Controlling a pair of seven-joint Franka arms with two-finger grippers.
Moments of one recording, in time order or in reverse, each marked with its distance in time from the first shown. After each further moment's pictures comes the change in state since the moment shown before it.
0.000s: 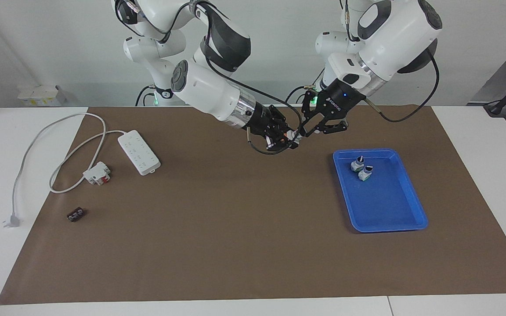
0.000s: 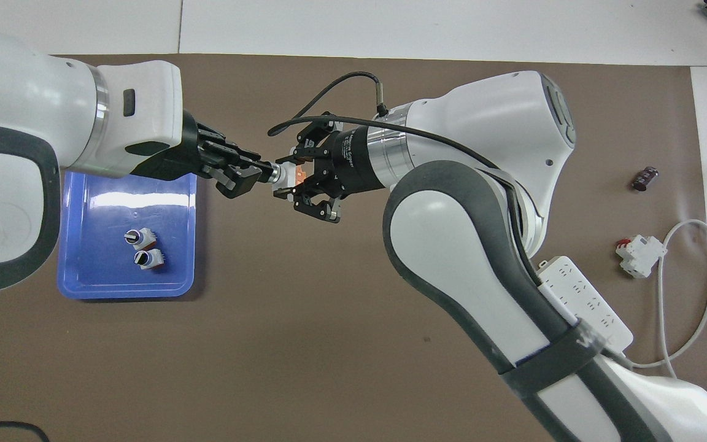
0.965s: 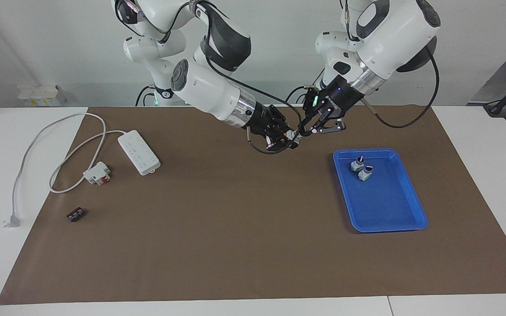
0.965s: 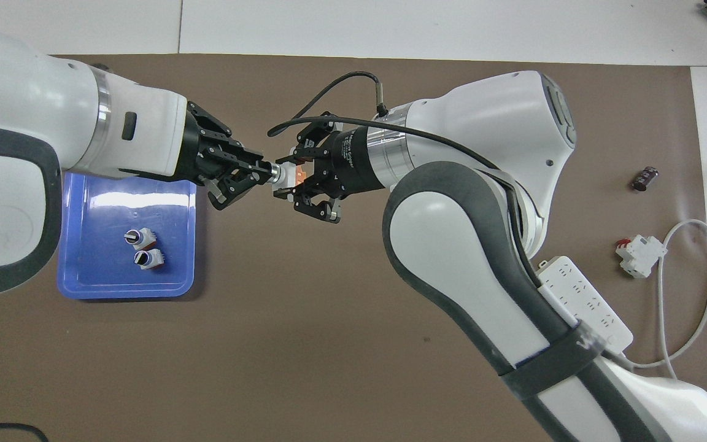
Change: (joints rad) left arm -0.005 -0.003 0.000 0.000 0.012 0.000 0.255; right arm 0.000 -0.002 0.000 0.000 -0.004 0.000 0.000
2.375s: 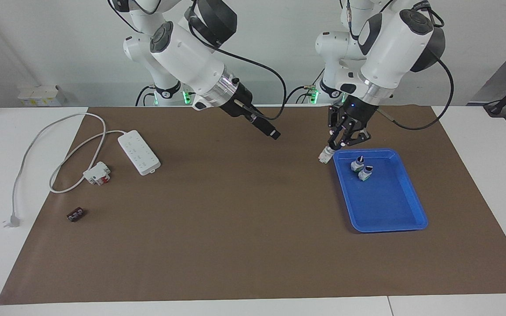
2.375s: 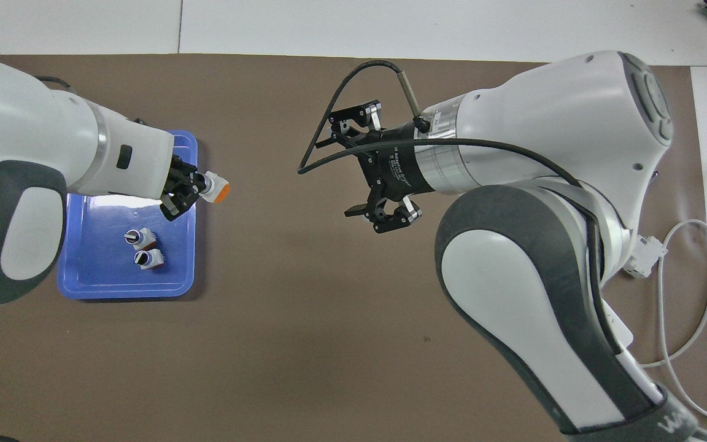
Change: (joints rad) left arm 0.039 -0.069 0.026 -0.187 0.347 0.059 0.004; right arm -0.065 -0.126 -0.010 -0.033 -0.256 -0.111 -0.514
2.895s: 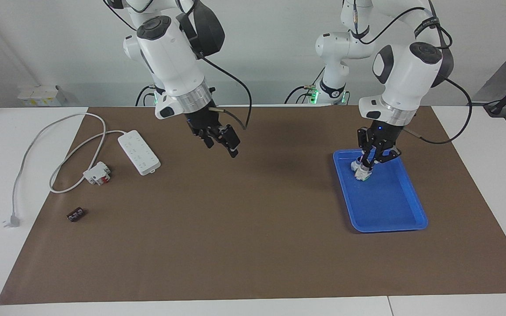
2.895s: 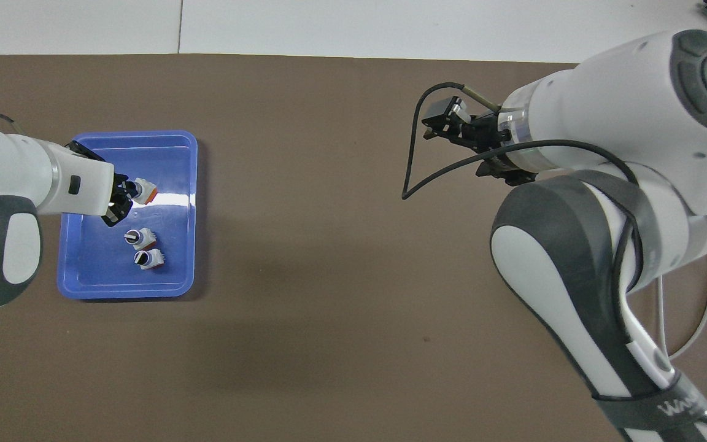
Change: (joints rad) left arm 0.174 -0.025 0.005 -0.283 0.110 0.297 0.110; right arm -0.108 -0.041 -0.037 -0.034 -0.435 -0.062 -0.500
